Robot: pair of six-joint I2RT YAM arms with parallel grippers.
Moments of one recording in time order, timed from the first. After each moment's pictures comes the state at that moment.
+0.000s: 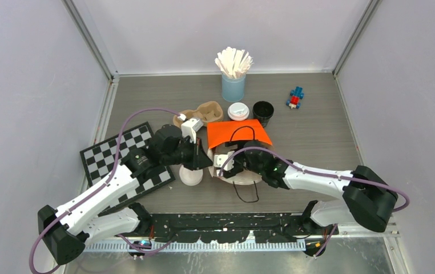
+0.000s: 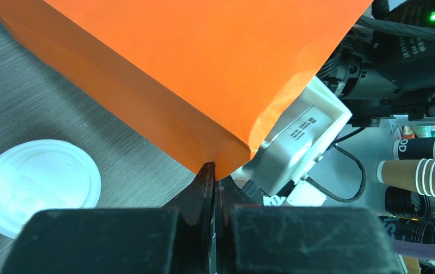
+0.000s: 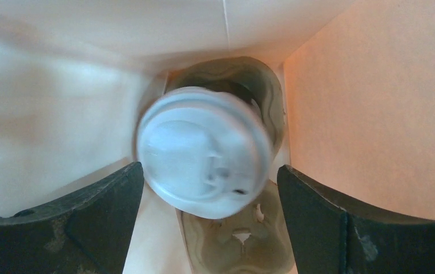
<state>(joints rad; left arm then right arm) -0.77 0.97 0.88 -0.47 0.28 -0.53 0.91 1.31 0.59 0.29 0.00 -0.94</state>
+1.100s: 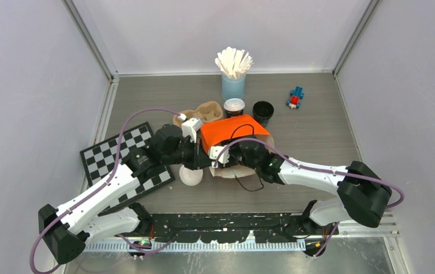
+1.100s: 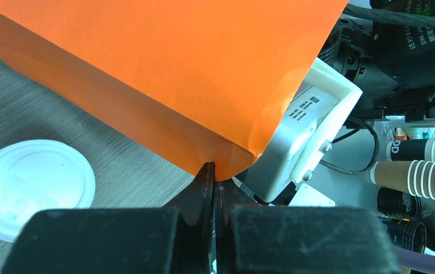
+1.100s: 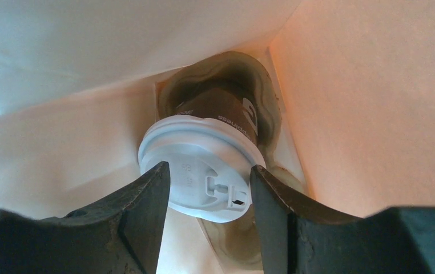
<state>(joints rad) -0.77 0.98 0.88 -0.46 0.29 -0.56 0.91 1.36 0.67 0.26 -0.02 -0.83</state>
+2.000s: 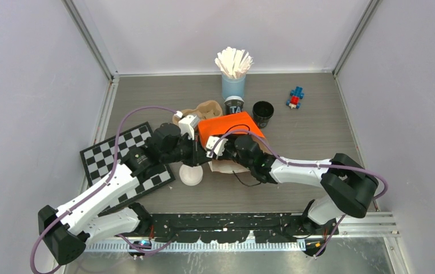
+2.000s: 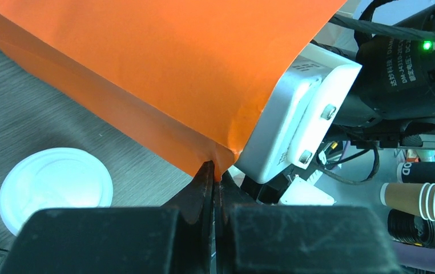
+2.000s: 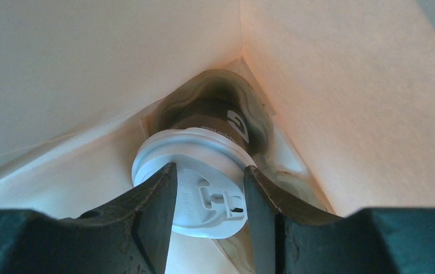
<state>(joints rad) -0.76 0.98 0.88 -0.44 0.24 -0.56 0.92 1.48 0.68 0.50 0.08 -0.64</state>
